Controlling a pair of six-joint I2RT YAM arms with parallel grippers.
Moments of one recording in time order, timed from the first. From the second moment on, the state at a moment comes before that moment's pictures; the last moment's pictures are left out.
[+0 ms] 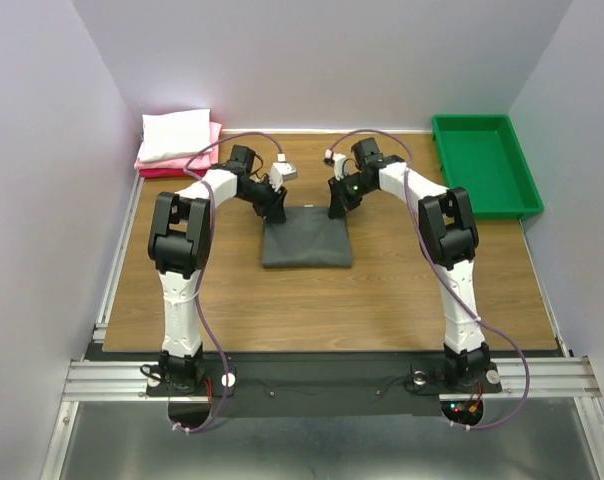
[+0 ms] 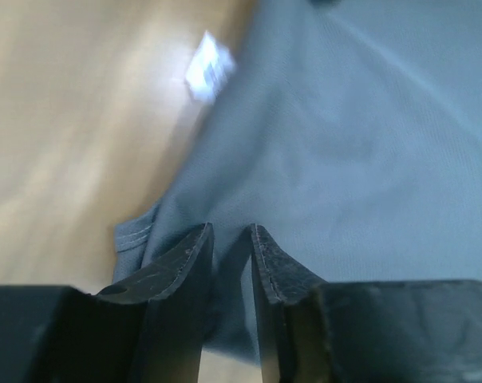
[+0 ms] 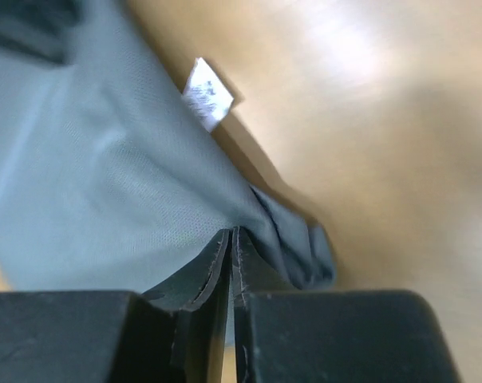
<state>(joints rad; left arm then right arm) -0.24 2.15 1.58 -0.56 0.77 0.63 0.35 2.34 1.87 -0.65 -0.67 -0.21</state>
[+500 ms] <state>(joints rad) -0.16 1.82 1.40 -0.18 0.95 0.13 0.31 2.08 1.80 -0.52 -0.75 0.06</state>
